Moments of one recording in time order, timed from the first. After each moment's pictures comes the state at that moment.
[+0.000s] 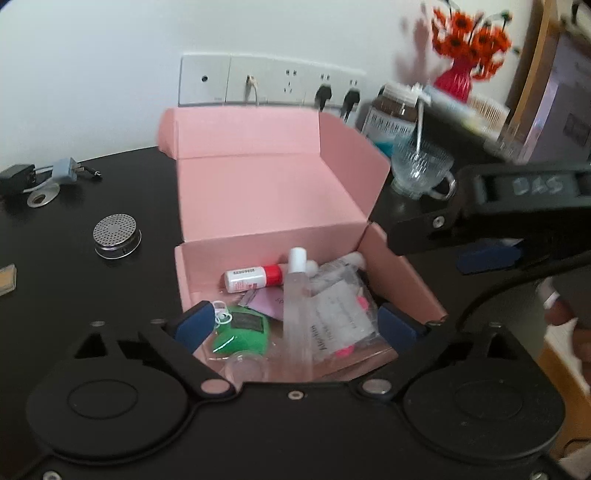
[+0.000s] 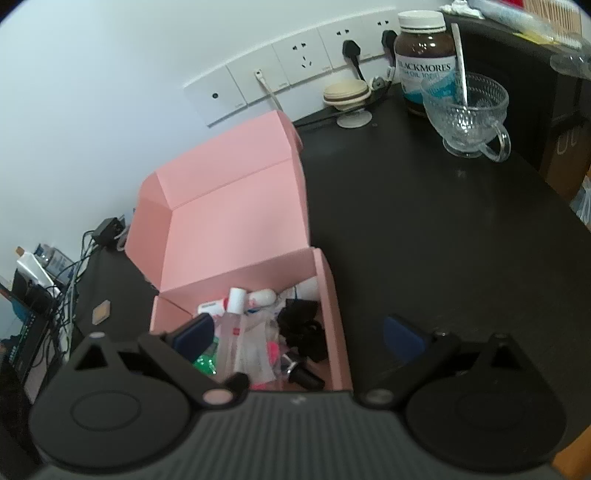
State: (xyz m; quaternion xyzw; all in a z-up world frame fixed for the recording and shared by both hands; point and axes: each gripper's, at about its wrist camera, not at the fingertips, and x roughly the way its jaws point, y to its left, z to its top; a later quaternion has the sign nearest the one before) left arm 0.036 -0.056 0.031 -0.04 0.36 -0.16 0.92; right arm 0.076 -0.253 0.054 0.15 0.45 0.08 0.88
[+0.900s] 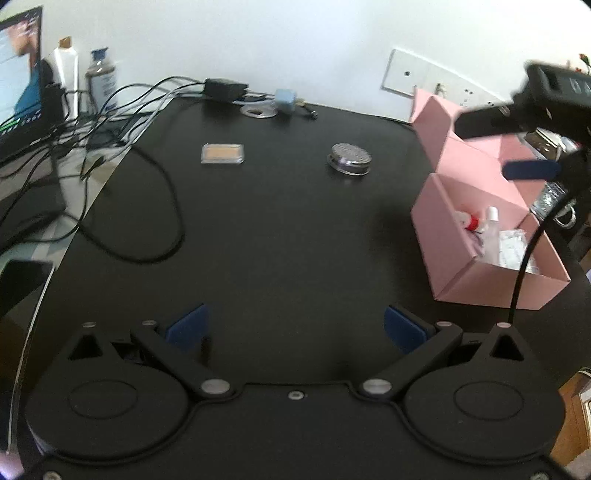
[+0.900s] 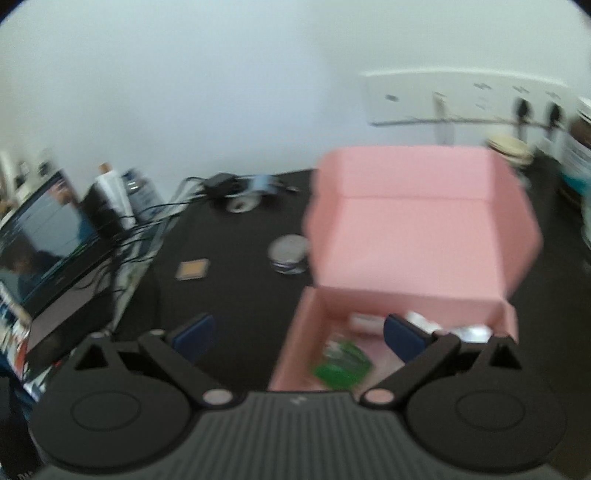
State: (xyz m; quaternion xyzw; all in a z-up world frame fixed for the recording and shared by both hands) left arm -0.055 0.078 0.001 -0.12 0.39 0.06 0.91; right arm 0.071 -0.121 0.073 0.03 0.39 0.27 0.88
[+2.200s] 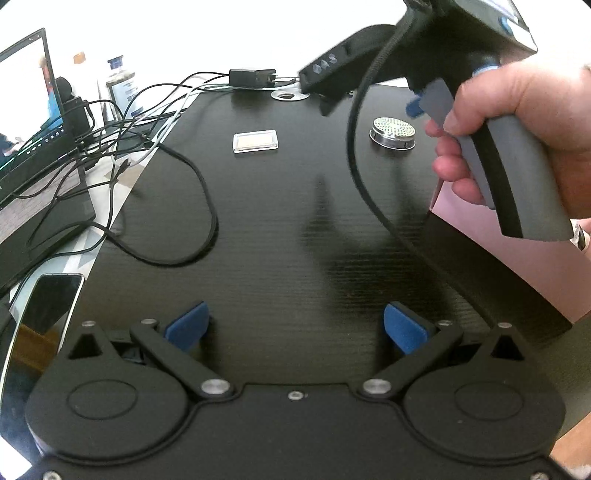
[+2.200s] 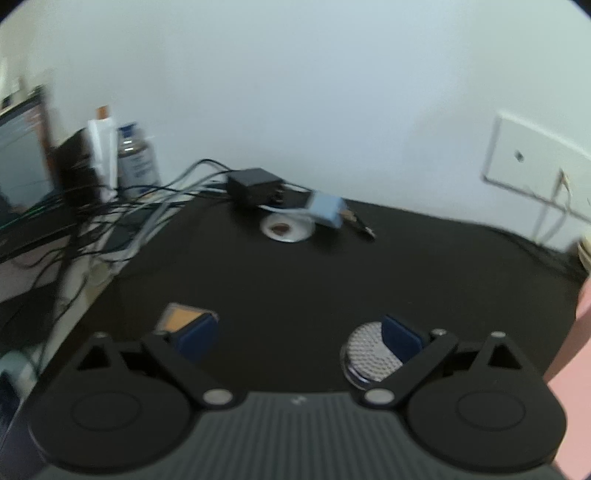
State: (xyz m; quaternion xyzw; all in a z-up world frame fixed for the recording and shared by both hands) left arm -0.034 0.069 -0.015 -0.04 0.42 0.13 0.90; right arm 0.157 0.032 0.011 -0.08 0.35 0.25 0.90
